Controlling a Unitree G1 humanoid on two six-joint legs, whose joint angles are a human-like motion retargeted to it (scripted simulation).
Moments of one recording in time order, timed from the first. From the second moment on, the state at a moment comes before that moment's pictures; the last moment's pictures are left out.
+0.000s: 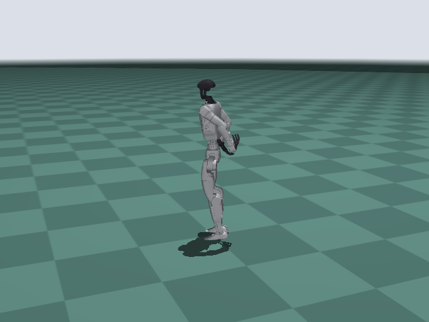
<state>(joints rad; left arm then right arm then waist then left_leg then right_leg) 0.83 -0.09 -0.35 1.04 -0.08 0.09 -1.61 0.38 -0.49 0.19 0.65 -0.89 -0.51 1.25 -0.20 0.01 0.10 0.08 0.00 0.33 0.03 -0.10 0.01 0.05 0.06 -0.13 0.02 -0.01 -0.05</state>
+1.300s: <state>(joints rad) -0.15 0.09 -0.09 1.25 0.22 -0.09 -0.56 -0.09 -0.08 0.27 1.49 -1.06 -0.18 0.18 -0.10 -0.03 0.07 0.03 -0.02 0.28 0.04 -0.13 0.02 0.03 0.02 -0.17 0.04 0.00 -0.03</state>
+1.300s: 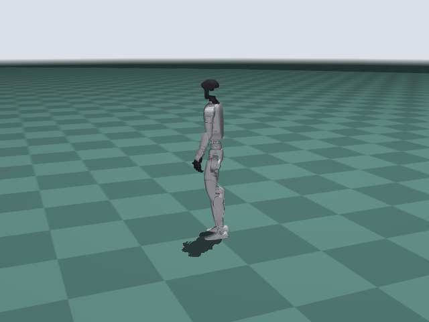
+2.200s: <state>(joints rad) -0.13 0.16 -0.14 1.19 0.36 -0.20 -0.38 -0.02 -0.10 0.04 1.50 -0.77 -0.18 0.06 -0.11 0.01 0.12 0.25 0.04 0.47 0.09 -0.33 -0.08 -0.19 0.04 -0.33 0.00 0.16 -0.05</state>
